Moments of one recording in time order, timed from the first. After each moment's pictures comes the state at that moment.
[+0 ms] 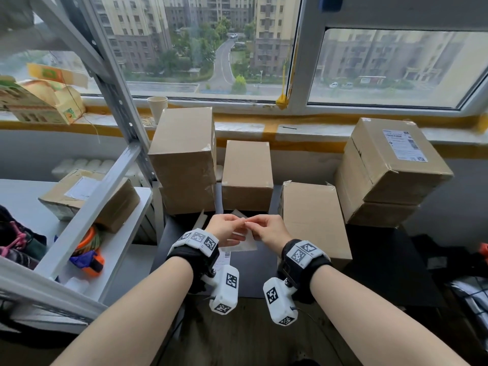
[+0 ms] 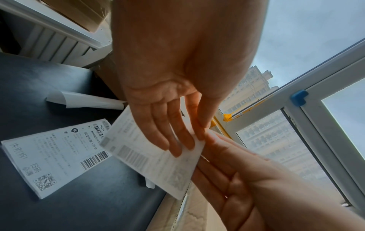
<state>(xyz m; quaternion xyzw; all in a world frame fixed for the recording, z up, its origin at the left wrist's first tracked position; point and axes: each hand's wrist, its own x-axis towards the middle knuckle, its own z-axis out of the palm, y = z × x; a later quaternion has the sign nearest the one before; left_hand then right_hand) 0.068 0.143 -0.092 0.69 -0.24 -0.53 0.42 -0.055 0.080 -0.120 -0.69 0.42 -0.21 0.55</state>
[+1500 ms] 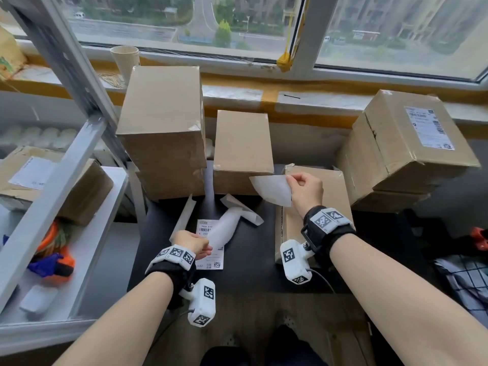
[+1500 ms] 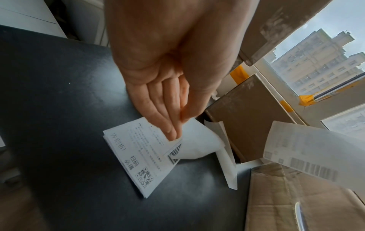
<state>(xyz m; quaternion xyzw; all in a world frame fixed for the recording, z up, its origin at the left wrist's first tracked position) 0.130 0.141 -0.204 0.81 -0.07 -0.49 0.32 -0.062 -0.017 -0.118 -0.61 0.61 -0.33 0.37</state>
